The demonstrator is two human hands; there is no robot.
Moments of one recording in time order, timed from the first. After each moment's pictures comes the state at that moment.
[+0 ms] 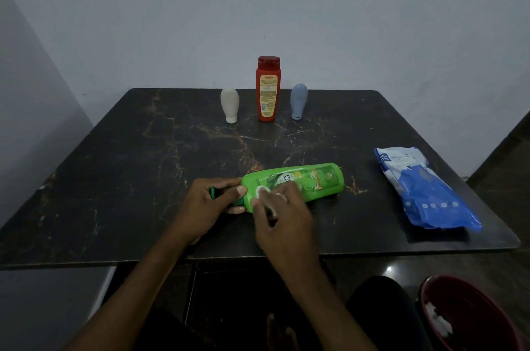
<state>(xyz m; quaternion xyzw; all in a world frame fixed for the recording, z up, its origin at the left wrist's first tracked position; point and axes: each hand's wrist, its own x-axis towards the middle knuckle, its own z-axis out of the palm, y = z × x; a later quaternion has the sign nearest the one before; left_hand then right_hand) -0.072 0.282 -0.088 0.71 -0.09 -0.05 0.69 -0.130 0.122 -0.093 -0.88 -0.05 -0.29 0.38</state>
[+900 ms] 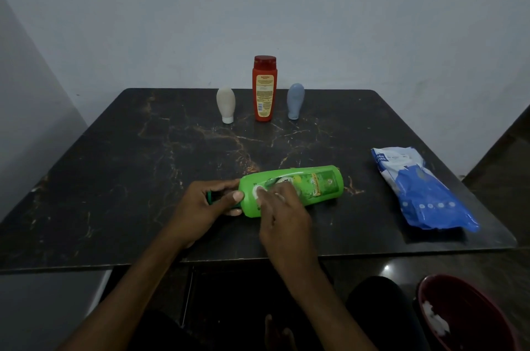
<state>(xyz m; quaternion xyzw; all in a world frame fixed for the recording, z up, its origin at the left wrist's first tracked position) -0.070 0.287 -0.094 0.73 -0.14 -0.06 0.67 -0.122 0.117 -0.100 -0.89 -0.07 -0.29 0.33</state>
